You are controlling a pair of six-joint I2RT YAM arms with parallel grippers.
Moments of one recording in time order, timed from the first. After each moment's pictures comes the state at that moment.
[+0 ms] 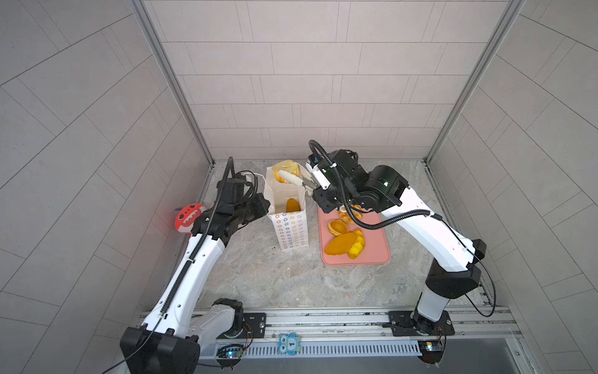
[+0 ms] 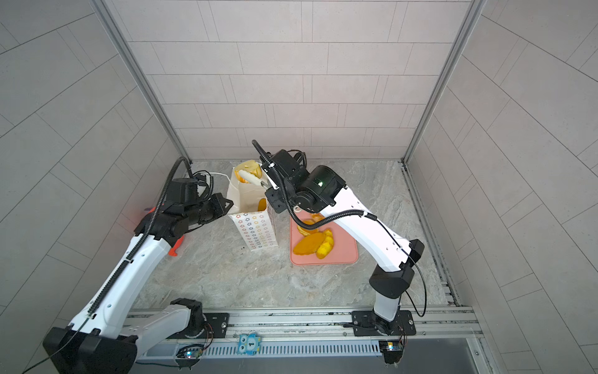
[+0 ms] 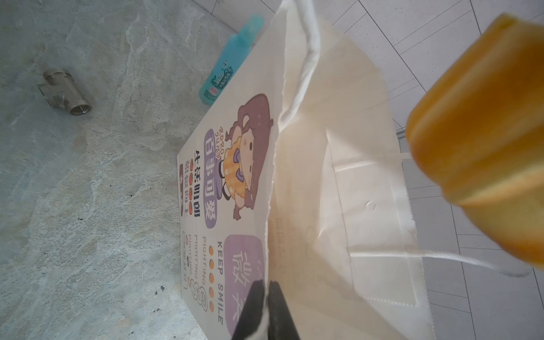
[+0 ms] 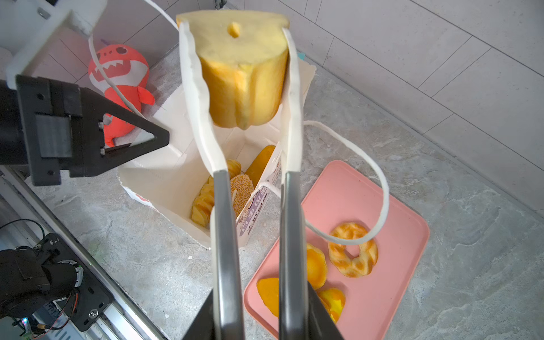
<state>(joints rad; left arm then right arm) -0.18 1.08 1.08 -0.68 0.29 -0.61 0.90 1.77 2.23 -1.29 0.21 0.19</state>
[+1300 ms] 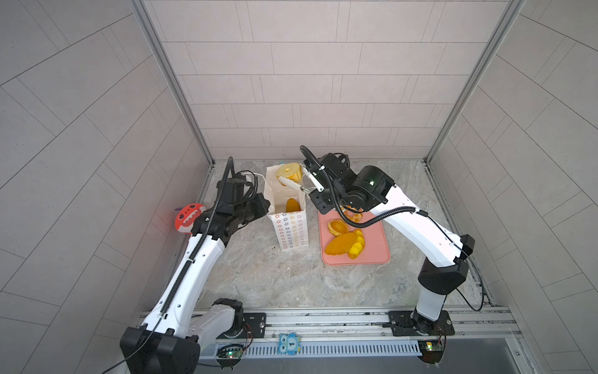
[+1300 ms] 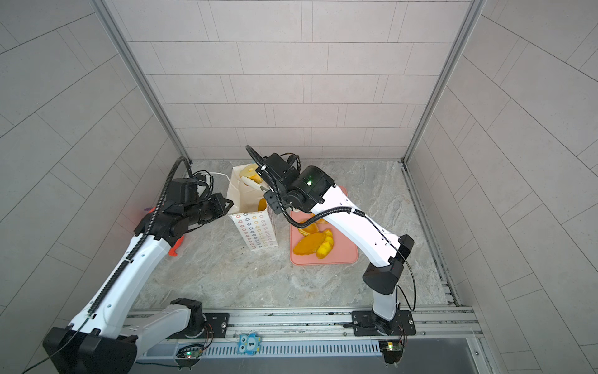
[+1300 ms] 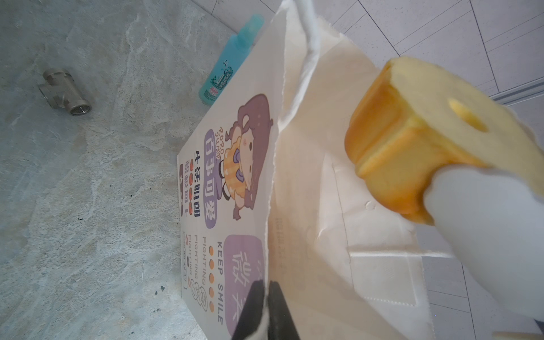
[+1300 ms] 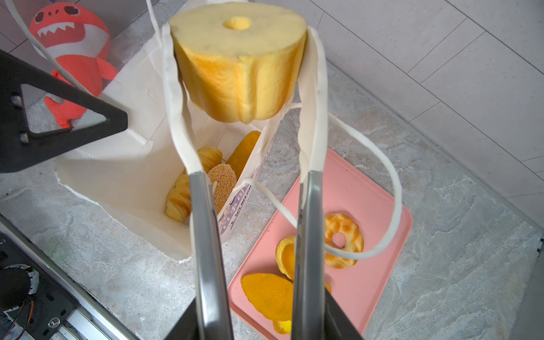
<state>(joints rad) -0.18 1.08 1.08 -0.68 0.29 -0.61 0.90 1.82 2.23 -1.31 0.28 0.18</state>
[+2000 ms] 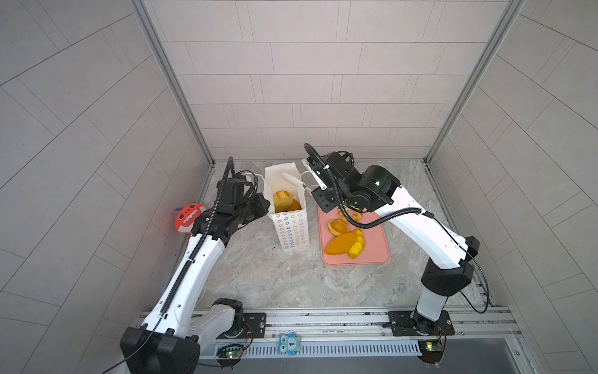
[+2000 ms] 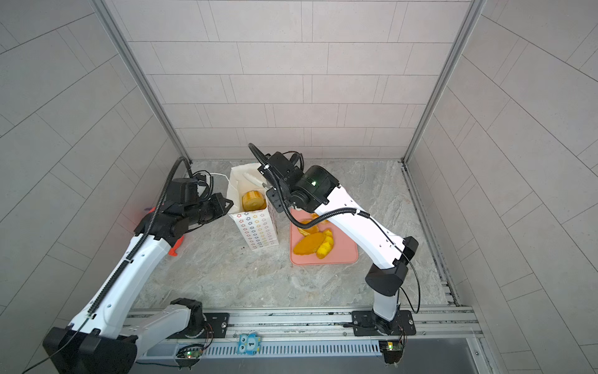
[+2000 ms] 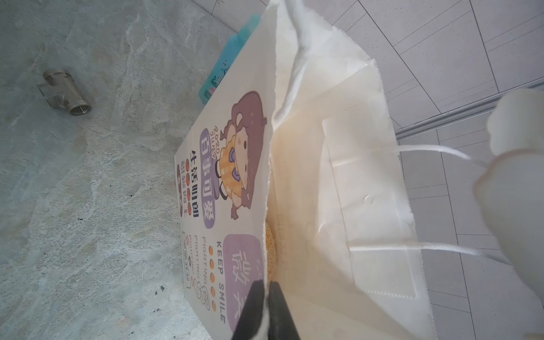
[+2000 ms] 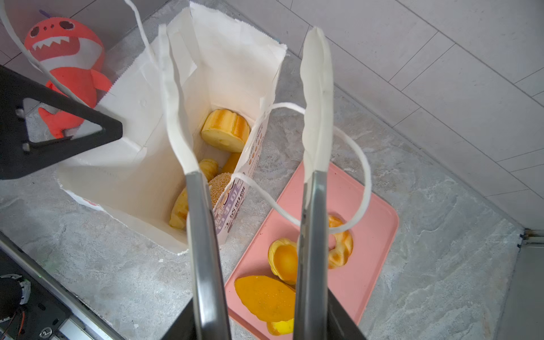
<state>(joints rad) -0.18 1.08 1.08 -0.68 0.29 -0.61 0.90 1.79 2.23 -1.31 0.32 0.18</state>
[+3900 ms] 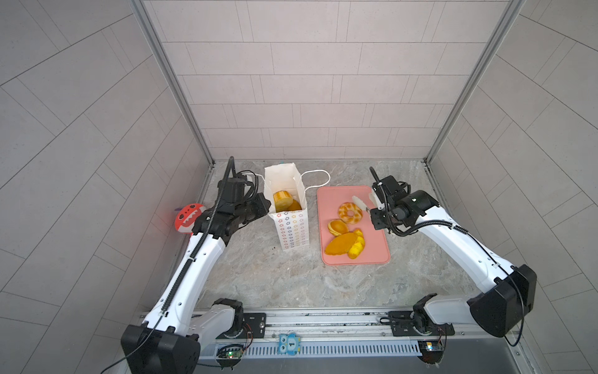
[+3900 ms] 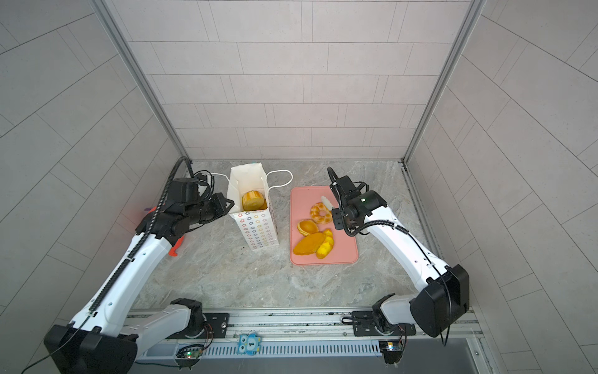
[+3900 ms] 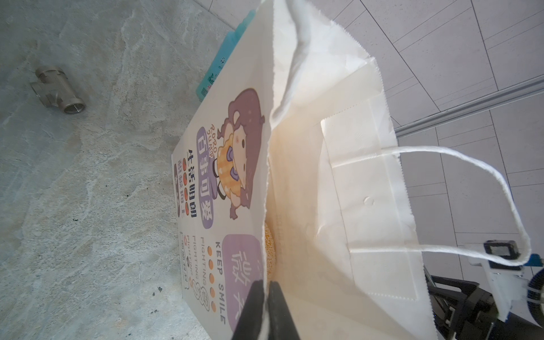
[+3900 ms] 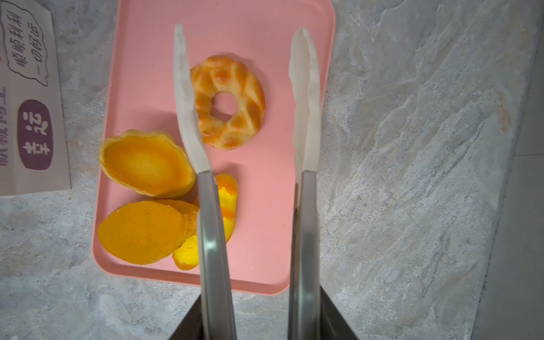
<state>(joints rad) -0.18 1.09 1.08 -0.68 0.30 -0.61 0.43 1.36 1.27 -1.08 0.18 0.26</state>
